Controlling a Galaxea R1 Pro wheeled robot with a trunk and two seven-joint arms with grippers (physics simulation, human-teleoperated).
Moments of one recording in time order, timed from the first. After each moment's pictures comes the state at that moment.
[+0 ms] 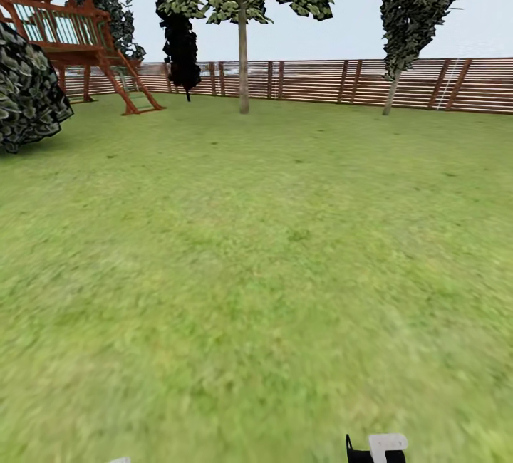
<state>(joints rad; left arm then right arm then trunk) -0.29 0.17 -0.34 -0.14 0.54 -0.44 0.03 -0.39 -0.03 -0.17 -0.03 0.32 -0.60 -0.22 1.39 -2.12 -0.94</state>
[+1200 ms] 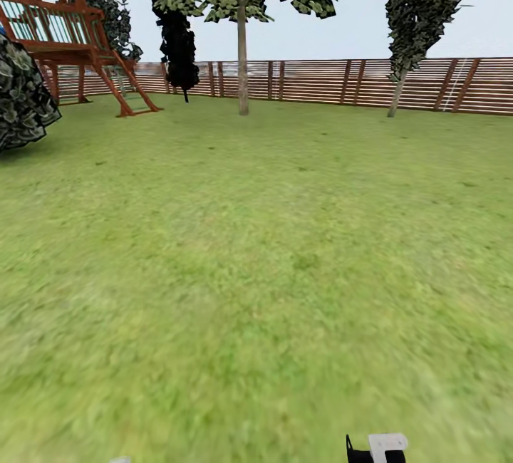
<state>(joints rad) -0.29 0.17 -0.34 -0.14 0.54 -0.44 0.03 -0.39 -0.03 -0.17 -0.03 0.32 -0.60 -0.22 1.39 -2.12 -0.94</state>
